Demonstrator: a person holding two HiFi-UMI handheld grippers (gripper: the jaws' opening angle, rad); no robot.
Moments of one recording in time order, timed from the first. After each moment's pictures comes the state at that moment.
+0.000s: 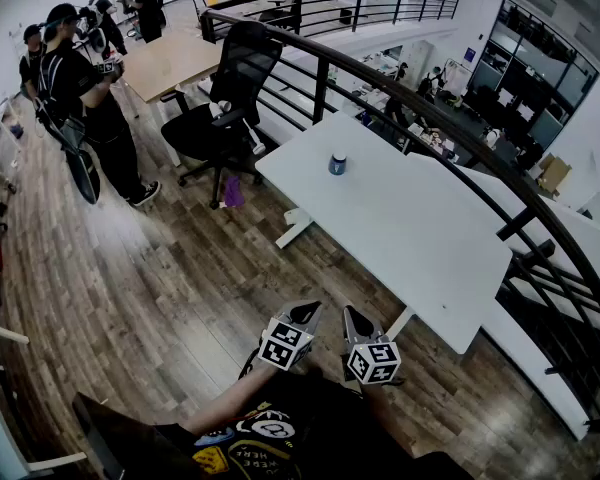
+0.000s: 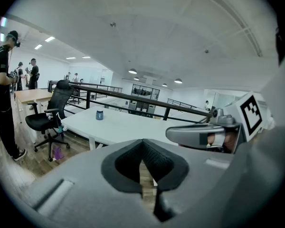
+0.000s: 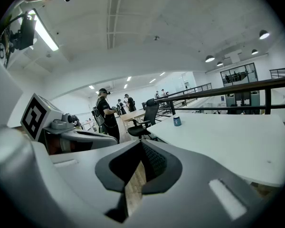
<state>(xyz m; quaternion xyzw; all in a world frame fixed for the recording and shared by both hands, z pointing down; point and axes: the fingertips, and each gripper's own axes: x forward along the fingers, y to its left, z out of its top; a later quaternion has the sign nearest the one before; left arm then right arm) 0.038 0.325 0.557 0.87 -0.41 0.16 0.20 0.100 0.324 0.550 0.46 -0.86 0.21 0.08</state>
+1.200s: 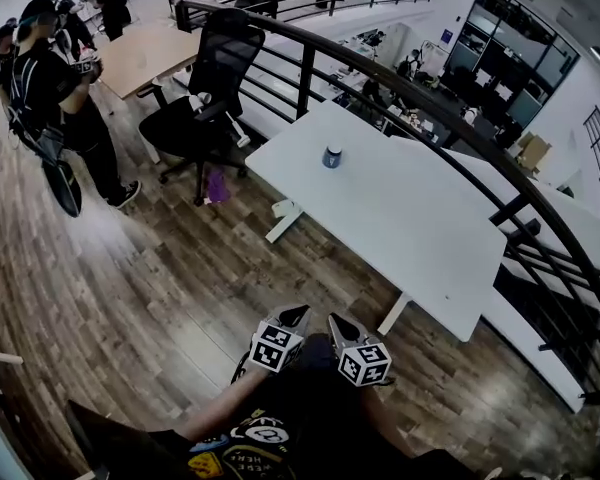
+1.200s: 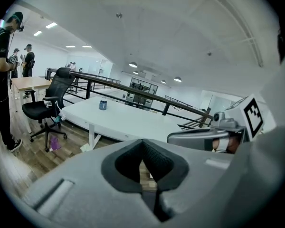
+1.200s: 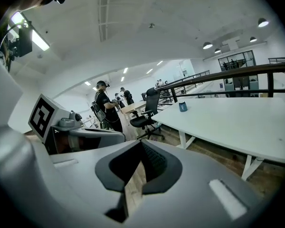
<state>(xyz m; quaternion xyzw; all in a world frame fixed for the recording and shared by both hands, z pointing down) -0.029 0.313 0.594 0.88 -0.38 0.17 0.25 0.023 0.326 0.589 0.45 -0.84 0.28 0.11</state>
